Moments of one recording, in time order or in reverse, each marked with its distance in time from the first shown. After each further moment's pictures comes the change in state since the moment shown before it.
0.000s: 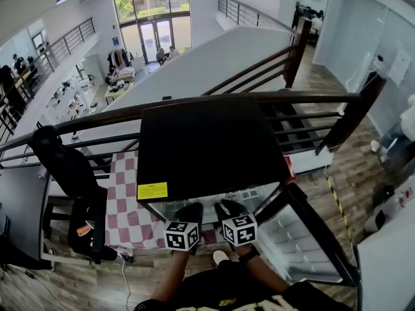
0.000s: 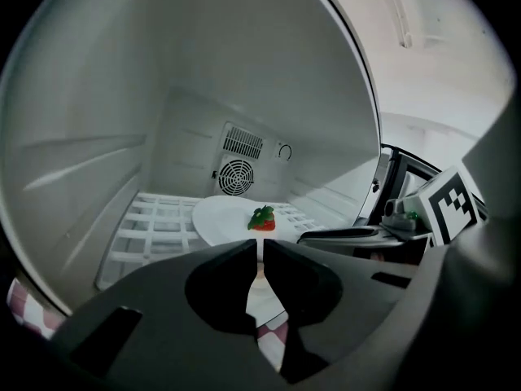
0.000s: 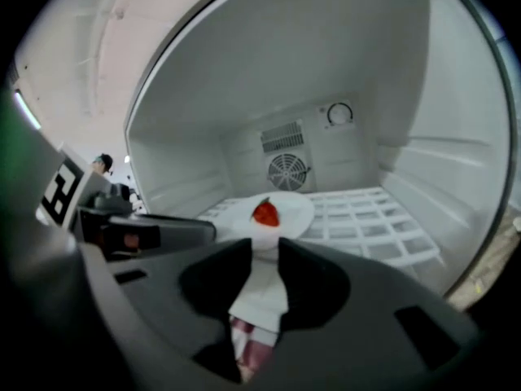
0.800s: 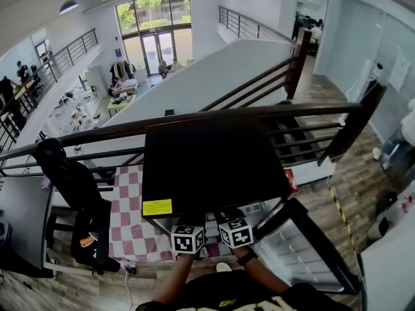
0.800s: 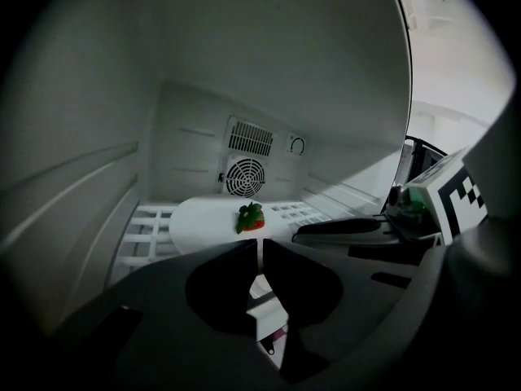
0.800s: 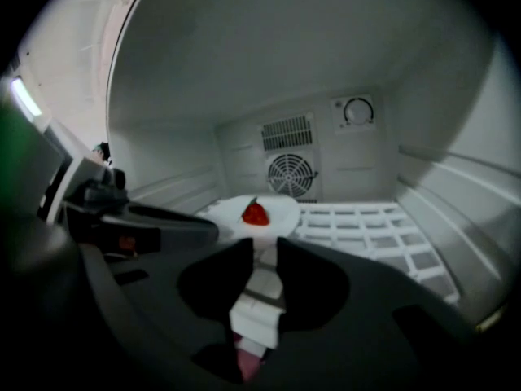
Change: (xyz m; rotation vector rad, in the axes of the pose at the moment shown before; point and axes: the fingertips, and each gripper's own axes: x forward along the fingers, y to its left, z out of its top) left arm 0.022 0.017 0.013 0.034 0.056 0.069; right arm 0.034 -0.004 0.018 -0.067 0.040 -0.014
